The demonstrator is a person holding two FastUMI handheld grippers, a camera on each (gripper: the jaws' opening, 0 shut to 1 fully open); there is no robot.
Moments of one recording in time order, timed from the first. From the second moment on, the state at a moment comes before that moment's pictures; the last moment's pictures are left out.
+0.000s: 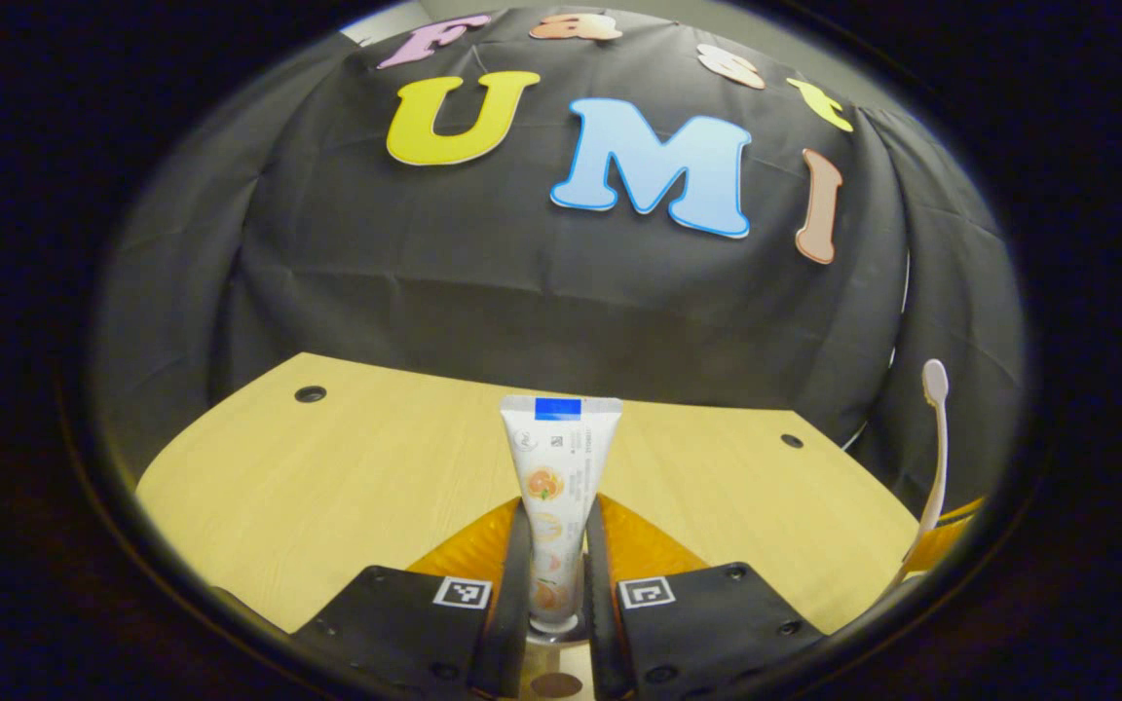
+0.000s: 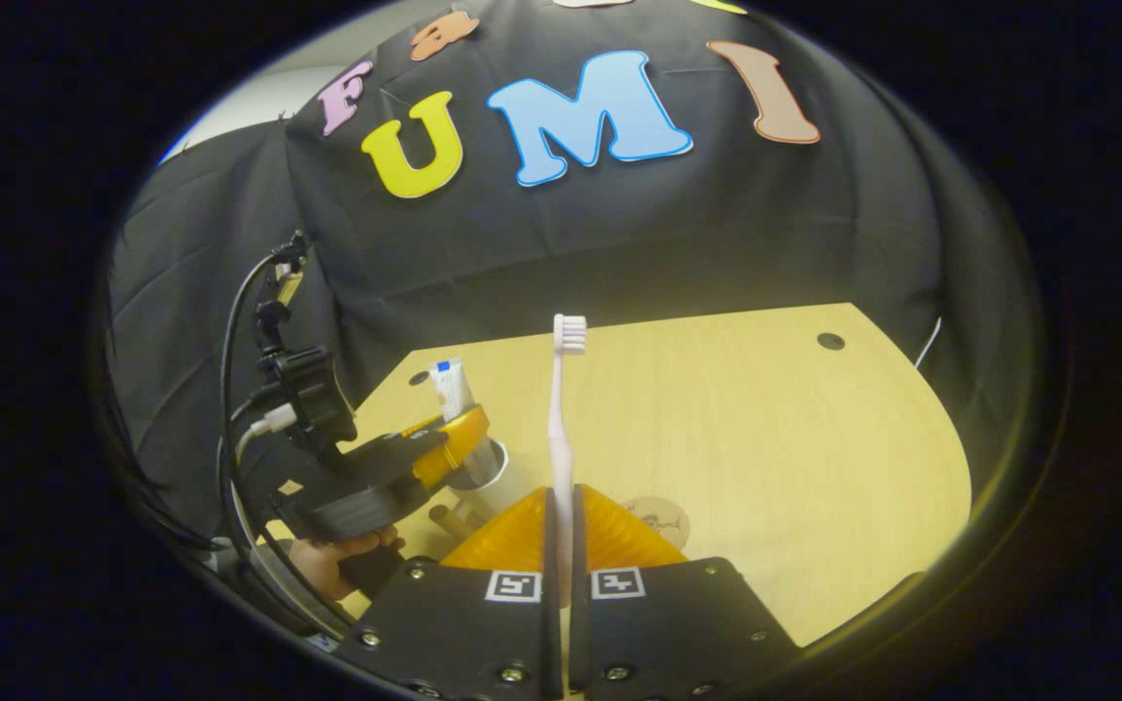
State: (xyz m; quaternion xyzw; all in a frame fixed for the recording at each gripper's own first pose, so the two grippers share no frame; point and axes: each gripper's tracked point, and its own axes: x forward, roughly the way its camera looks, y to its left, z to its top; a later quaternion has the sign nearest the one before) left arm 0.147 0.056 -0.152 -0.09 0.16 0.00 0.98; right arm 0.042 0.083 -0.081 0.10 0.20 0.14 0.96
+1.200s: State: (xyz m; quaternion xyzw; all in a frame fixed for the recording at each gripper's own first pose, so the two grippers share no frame) left arm 0.062 0.077 -0.140 -0.09 0.19 -0.02 0.98; right arm 0.104 0.155 -0.020 0.07 0.09 0.21 0.97
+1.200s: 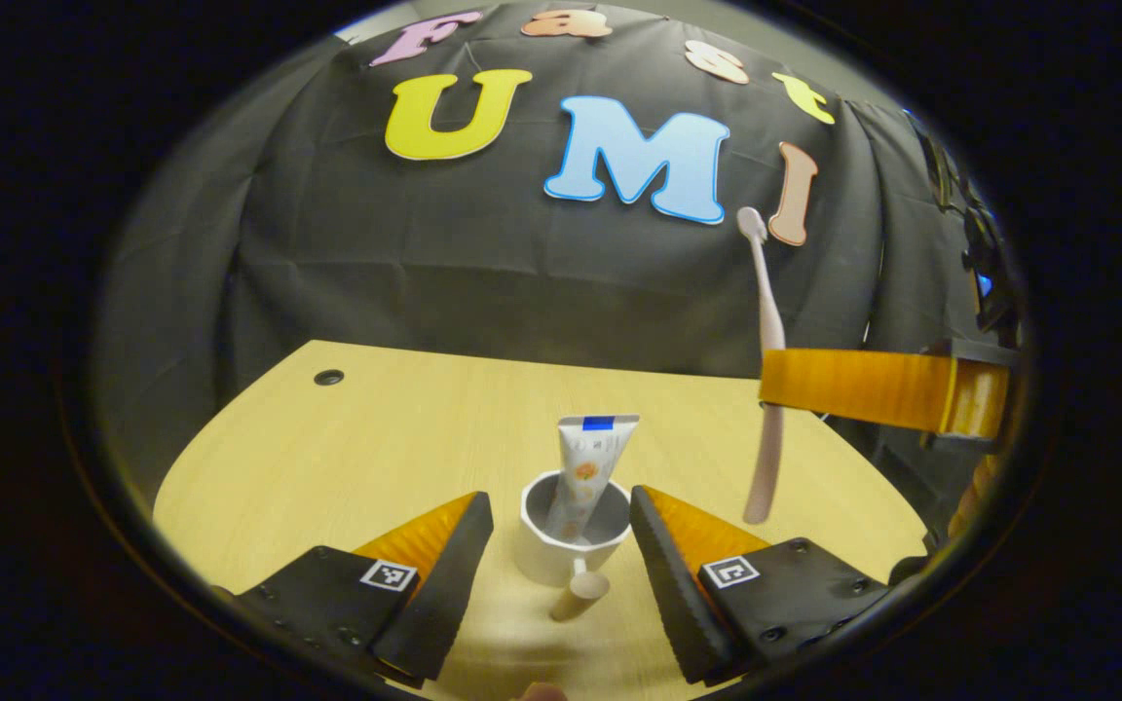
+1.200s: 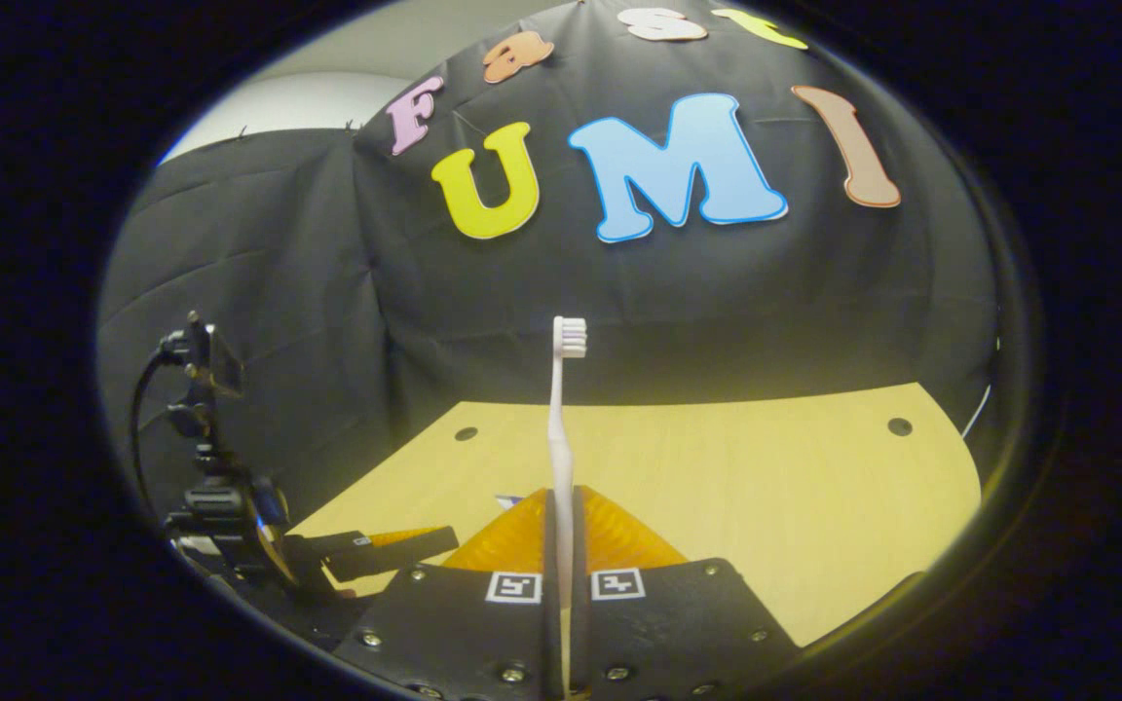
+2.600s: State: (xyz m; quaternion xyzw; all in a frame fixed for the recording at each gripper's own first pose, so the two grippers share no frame) left arm 0.016 0.077 -0.185 -0.11 0.25 -0.05 0.96; right arm 0.145 0.217 -0.049 0.00 0.06 0.24 0.97
